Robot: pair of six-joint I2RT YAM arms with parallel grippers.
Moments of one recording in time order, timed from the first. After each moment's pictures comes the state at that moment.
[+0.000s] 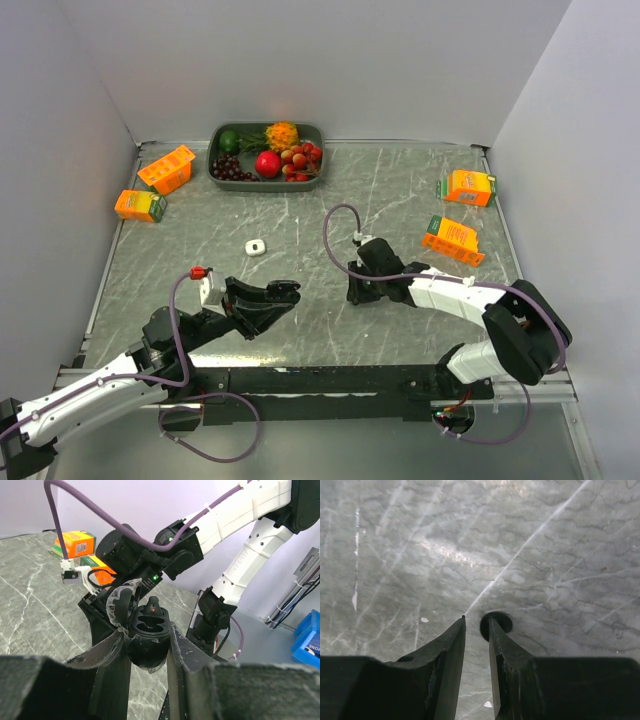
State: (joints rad) left arm -1.00 0.33 0.24 0.37 0.15 -0.36; right arm 0.68 1.38 0.64 -0.20 -0.07 0.49
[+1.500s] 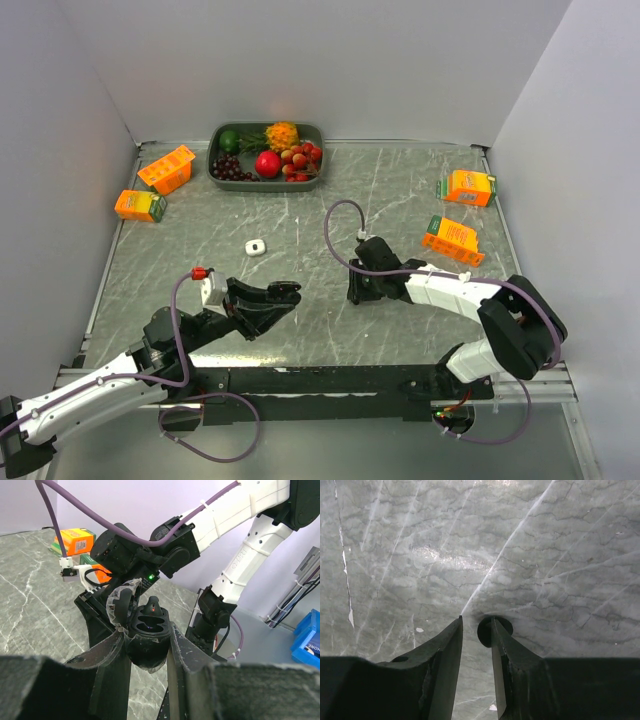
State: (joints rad) left arm -1.02 0.33 0.24 0.37 0.13 -0.36; right arm 0.68 1.42 0.66 -0.24 -0.01 0.58
